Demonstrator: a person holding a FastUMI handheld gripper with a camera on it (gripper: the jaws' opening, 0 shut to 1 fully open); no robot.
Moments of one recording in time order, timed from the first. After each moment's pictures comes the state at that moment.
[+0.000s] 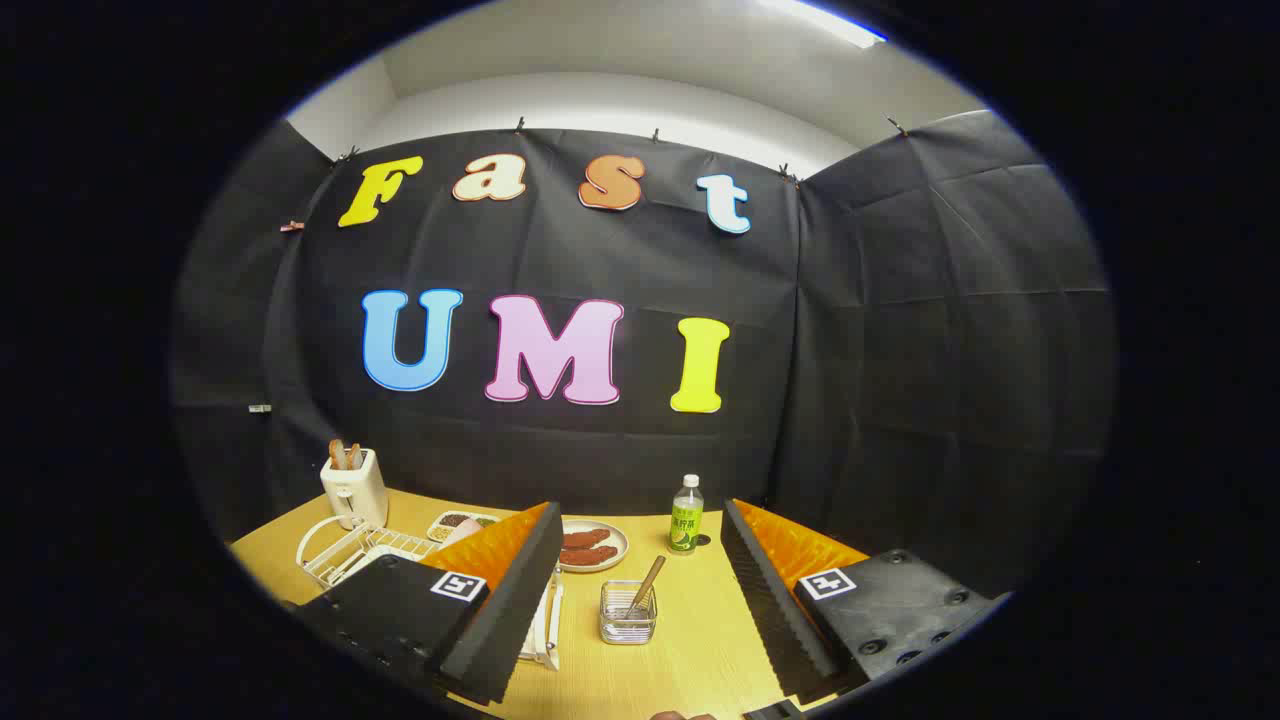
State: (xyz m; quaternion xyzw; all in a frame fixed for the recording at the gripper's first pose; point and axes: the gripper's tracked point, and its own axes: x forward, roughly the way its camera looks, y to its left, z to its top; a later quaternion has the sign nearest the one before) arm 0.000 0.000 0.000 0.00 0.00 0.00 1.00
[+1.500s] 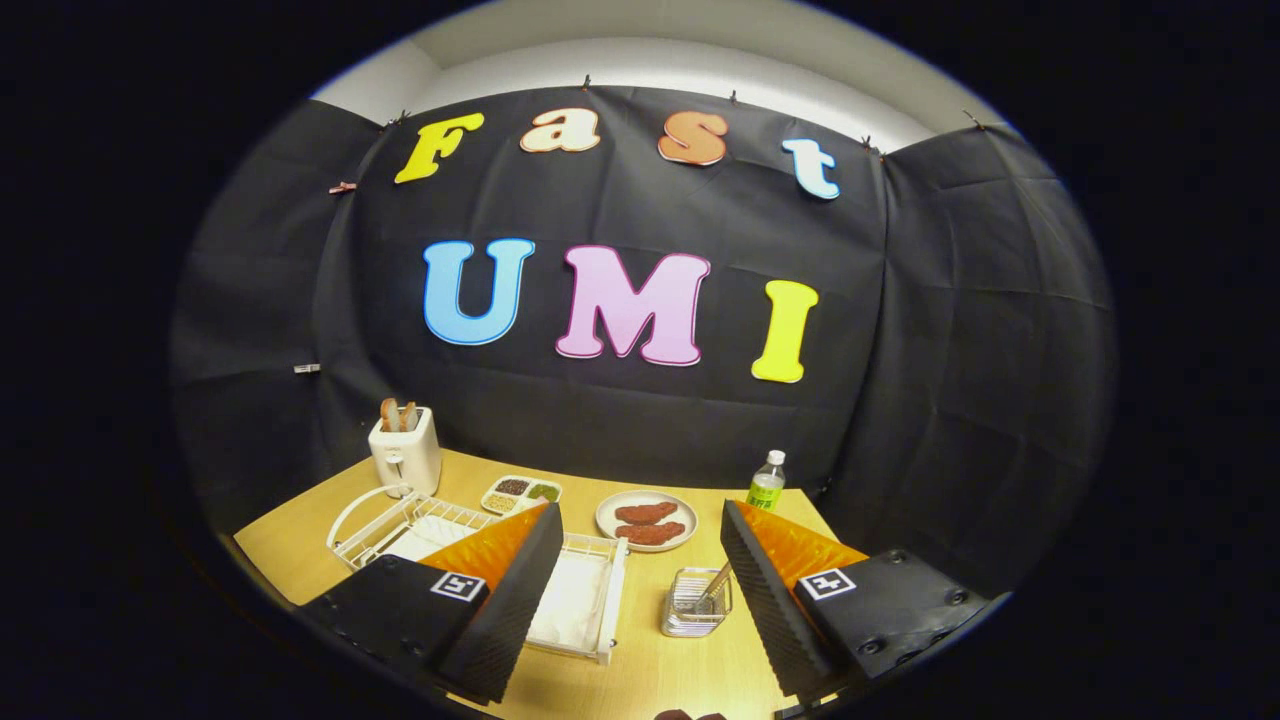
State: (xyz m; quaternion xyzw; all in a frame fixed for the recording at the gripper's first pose) arm 0.046 0.103 -0.028 -0.03 0.09 0.12 0.99
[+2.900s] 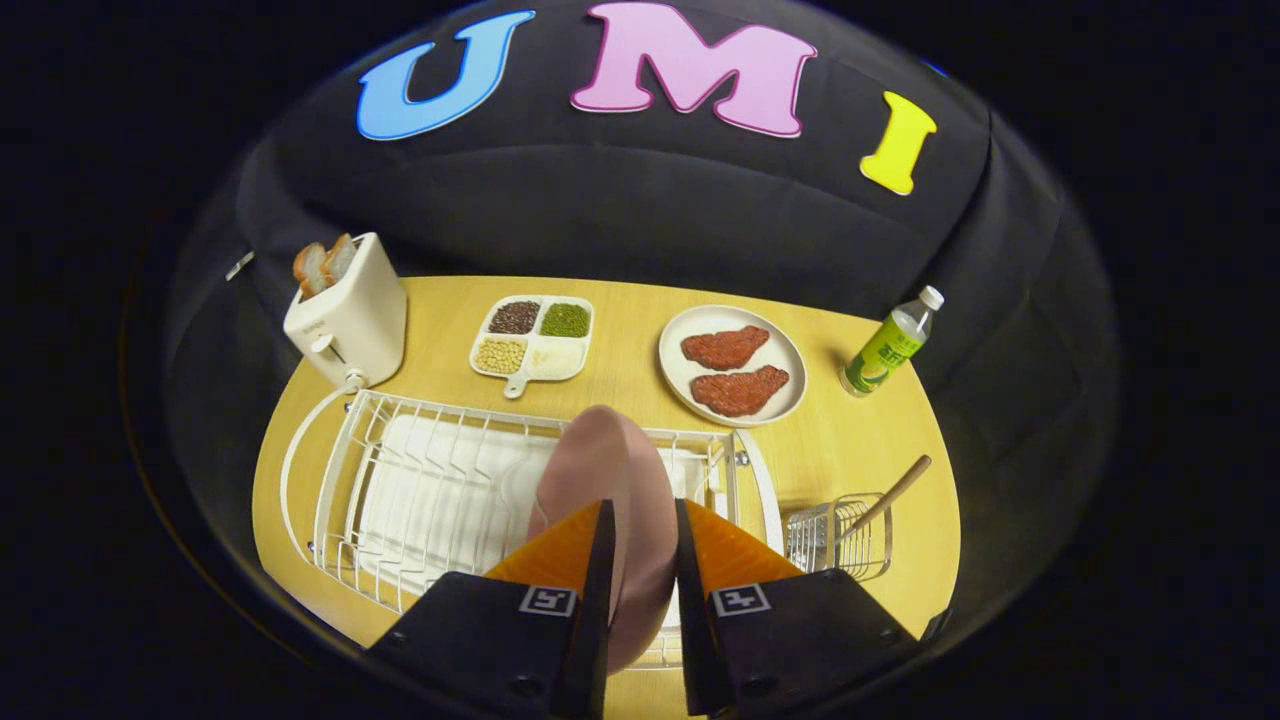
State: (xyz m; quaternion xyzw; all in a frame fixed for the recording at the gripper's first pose) arm 0.162 0.215 -0.200 -0.06 0.44 0.05 0.90
